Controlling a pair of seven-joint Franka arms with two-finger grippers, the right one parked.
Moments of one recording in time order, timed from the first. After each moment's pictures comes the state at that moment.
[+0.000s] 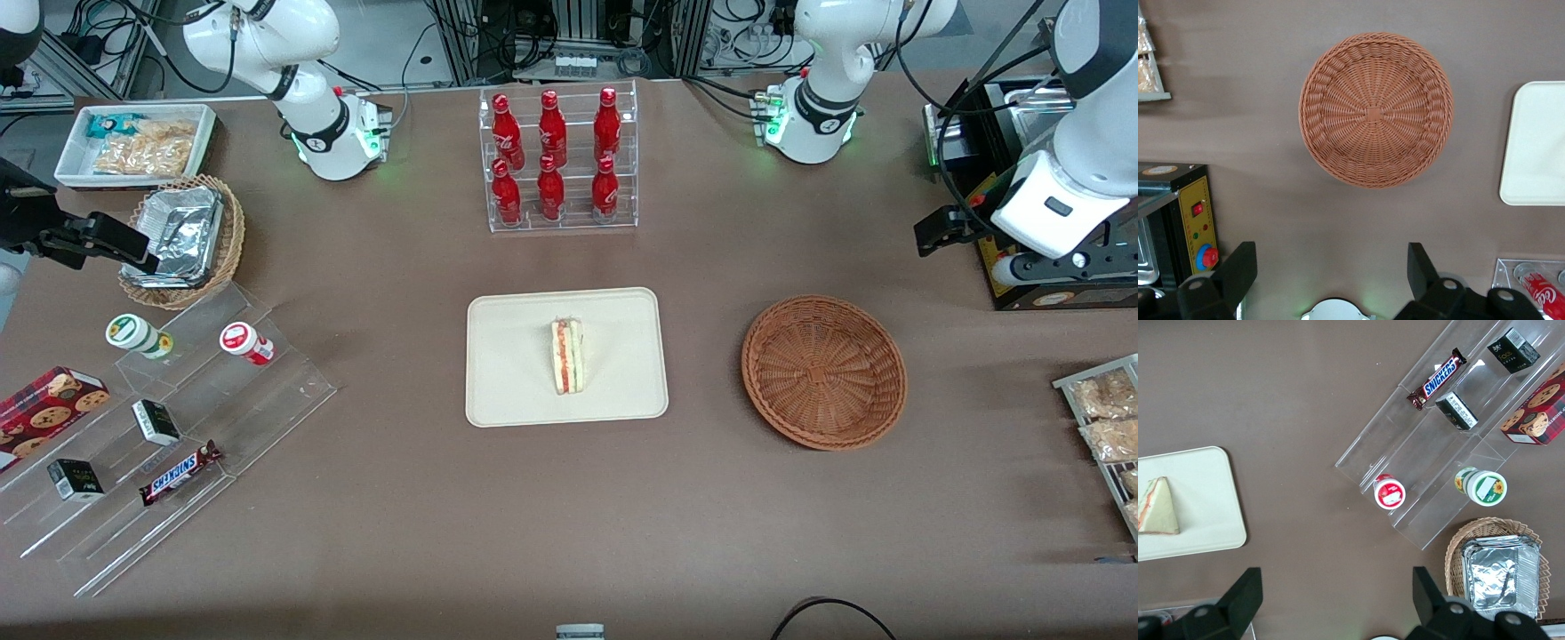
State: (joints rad) arm 0.02 -0.04 -0.11 -1.68 0.02 1.51 -0.11
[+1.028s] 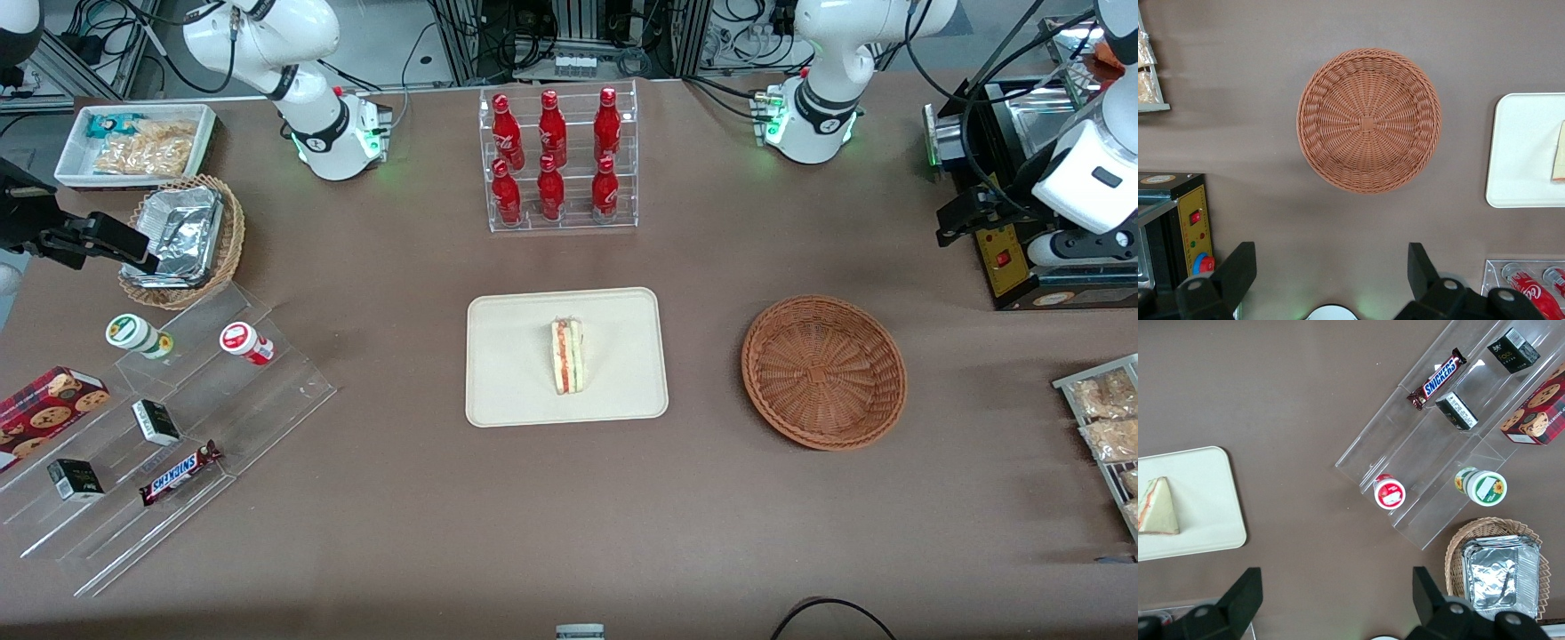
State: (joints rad) arm 0.02 -0.07 -0.08 -1.66 -0.01 1.51 -0.09
